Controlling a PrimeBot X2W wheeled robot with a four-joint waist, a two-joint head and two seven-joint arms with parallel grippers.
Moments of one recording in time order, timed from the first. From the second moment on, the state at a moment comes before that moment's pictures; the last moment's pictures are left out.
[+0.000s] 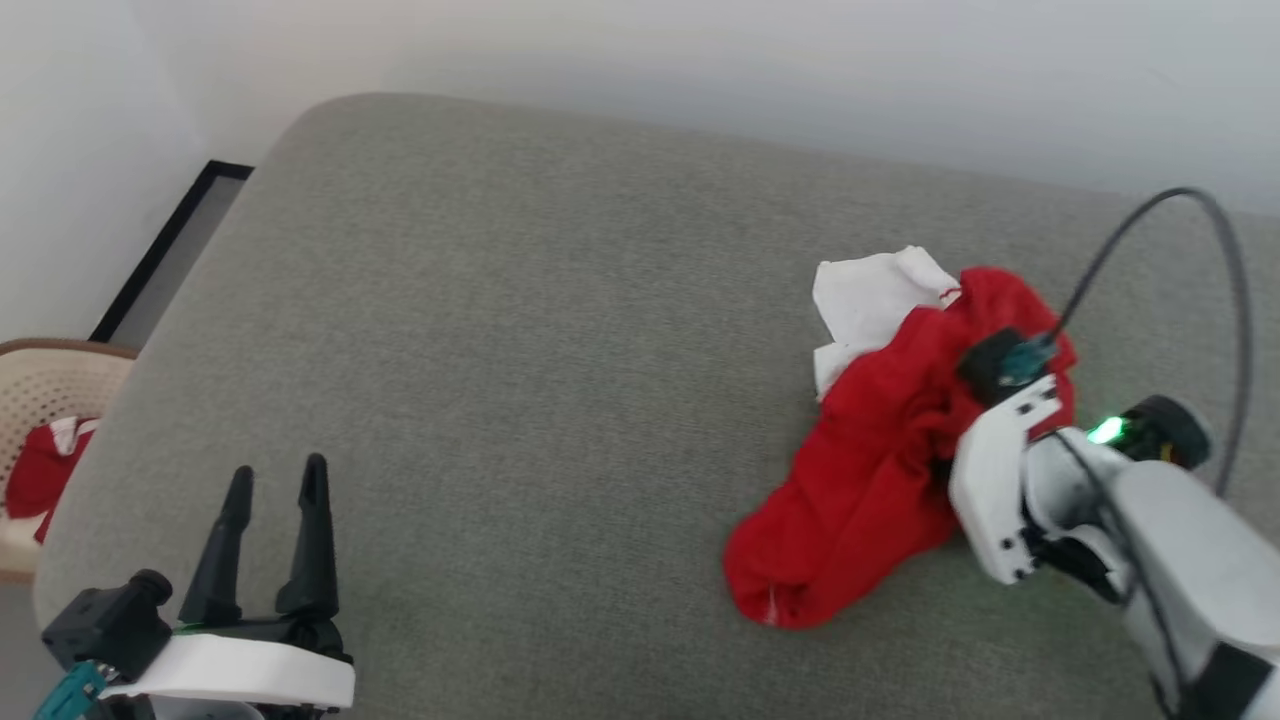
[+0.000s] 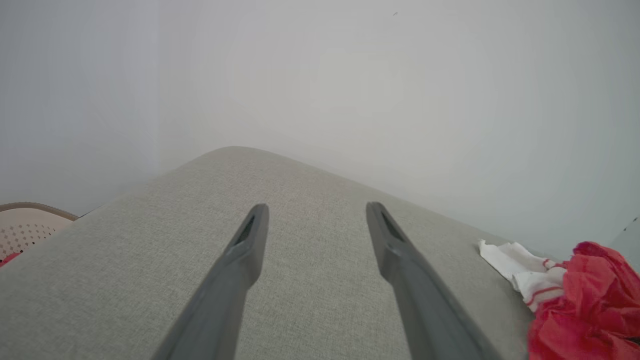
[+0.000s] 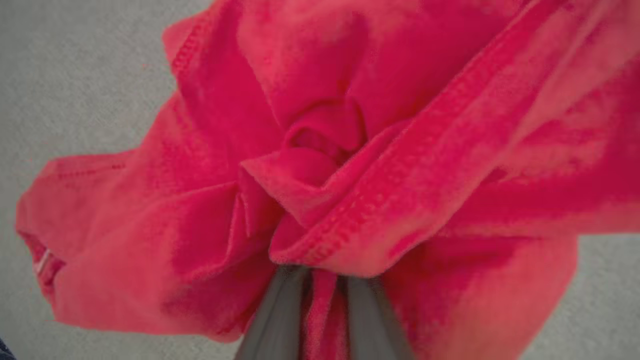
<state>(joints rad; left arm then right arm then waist) 0.01 0.18 -0.02 0.10 -0.53 -0.13 -0.26 -0.56 -0.42 0.57 0.48 0.50 0.13 0.60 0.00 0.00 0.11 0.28</state>
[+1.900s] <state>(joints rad) -0.56 0.60 -0.46 0.11 -0.86 -0.13 0.23 -0.22 -0.09 -0.07 0.05 0.15 0.13 0.03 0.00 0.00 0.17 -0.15</state>
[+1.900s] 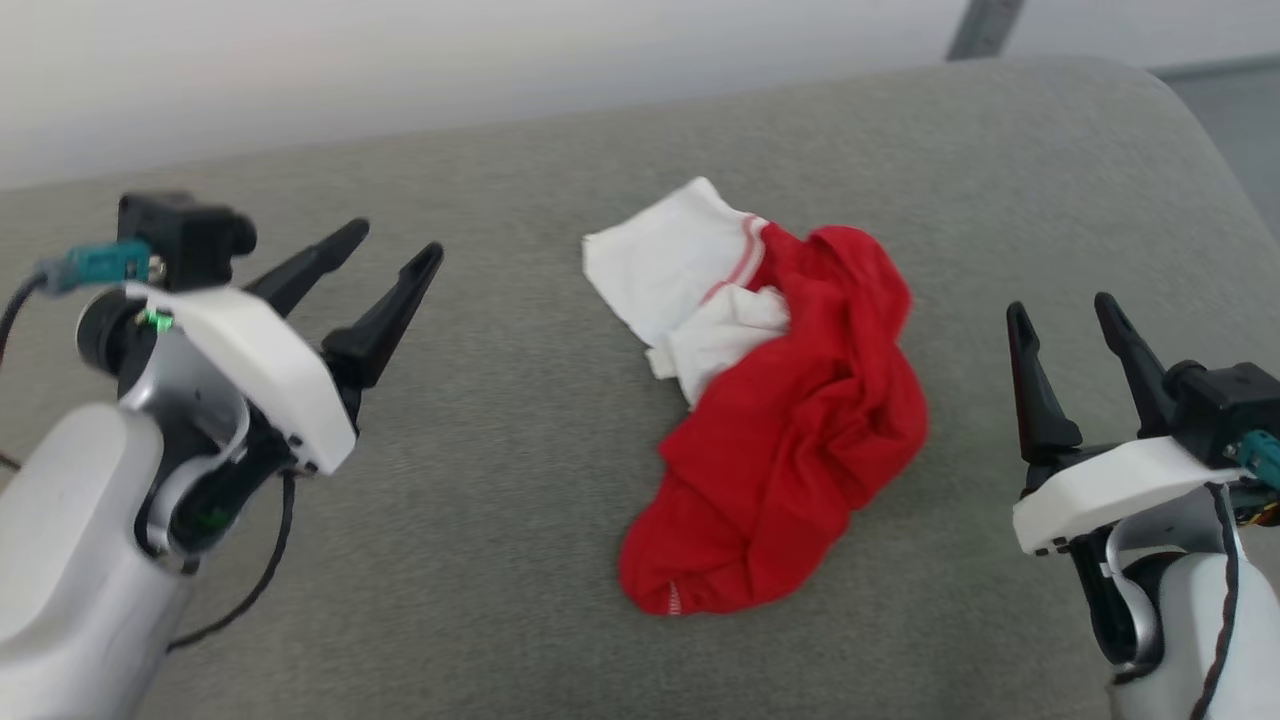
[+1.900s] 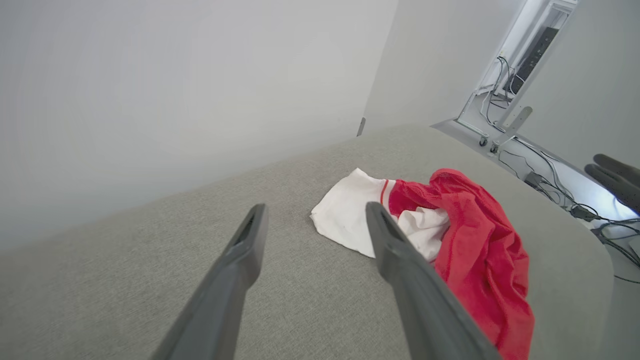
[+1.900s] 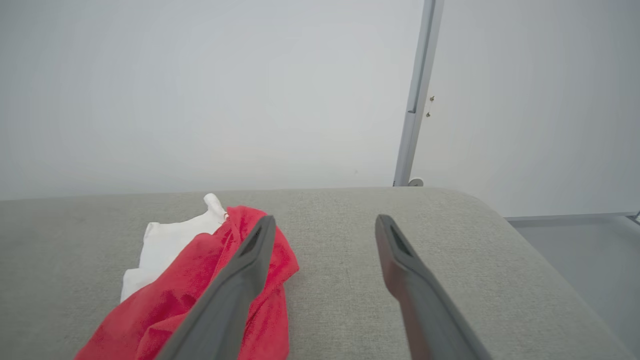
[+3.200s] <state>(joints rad) -1.14 0.50 -0.99 0.76 -0.76 -0.12 0.63 -0.45 -0.05 0.14 0.40 0.29 0.13 -0.26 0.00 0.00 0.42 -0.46</state>
